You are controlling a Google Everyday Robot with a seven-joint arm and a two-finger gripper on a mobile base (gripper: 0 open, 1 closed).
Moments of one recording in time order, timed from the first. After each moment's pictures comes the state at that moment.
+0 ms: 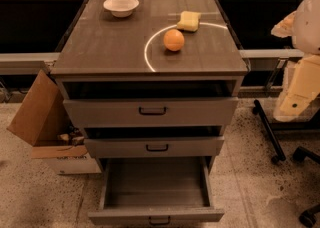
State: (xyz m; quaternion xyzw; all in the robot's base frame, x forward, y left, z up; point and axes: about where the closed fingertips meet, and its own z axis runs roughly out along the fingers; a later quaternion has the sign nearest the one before) arm 0.438 -0.217 0.976 -0.60 0.78 -0.03 0.16
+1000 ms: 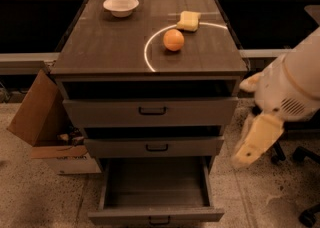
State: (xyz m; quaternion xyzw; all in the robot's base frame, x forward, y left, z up) arm 0.407 -0.166 0.884 -0.57 0.80 0.09 0.18
